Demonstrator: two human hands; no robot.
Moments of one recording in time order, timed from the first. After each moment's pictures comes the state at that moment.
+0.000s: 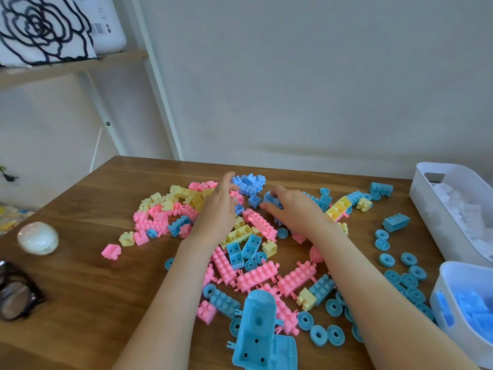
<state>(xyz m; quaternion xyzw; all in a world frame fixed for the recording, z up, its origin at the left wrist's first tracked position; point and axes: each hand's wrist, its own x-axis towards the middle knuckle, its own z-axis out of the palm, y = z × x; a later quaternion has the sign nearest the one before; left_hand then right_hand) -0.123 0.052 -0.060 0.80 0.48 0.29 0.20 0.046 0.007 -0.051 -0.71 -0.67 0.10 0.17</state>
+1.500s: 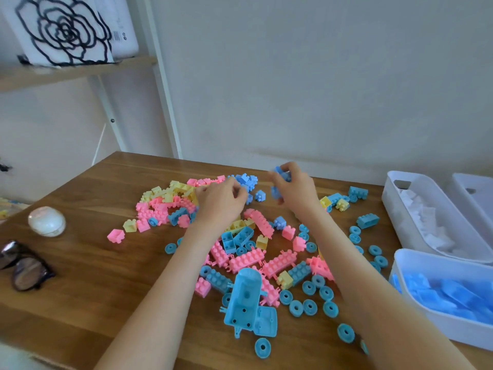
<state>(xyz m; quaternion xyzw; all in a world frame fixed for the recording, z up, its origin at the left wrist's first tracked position) -0.112 0.015 -0.024 0.80 0.53 0.27 0.09 0.042 -0.021 -0.009 -0.68 -0.49 0.24 0.50</state>
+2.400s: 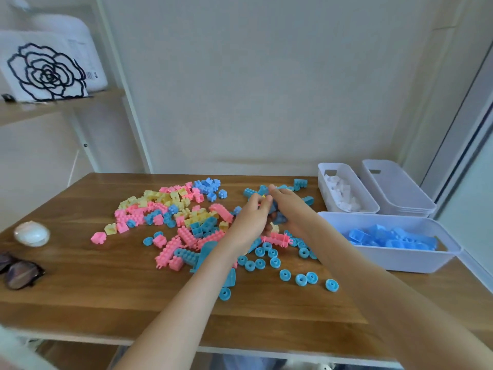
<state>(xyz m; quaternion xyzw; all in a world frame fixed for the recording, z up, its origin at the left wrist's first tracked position) -0.038 -0.123 -0.008 0.69 0.41 0.27 0.53 0.072 -0.130 -0.012 -0.65 -0.33 0.43 0.53</state>
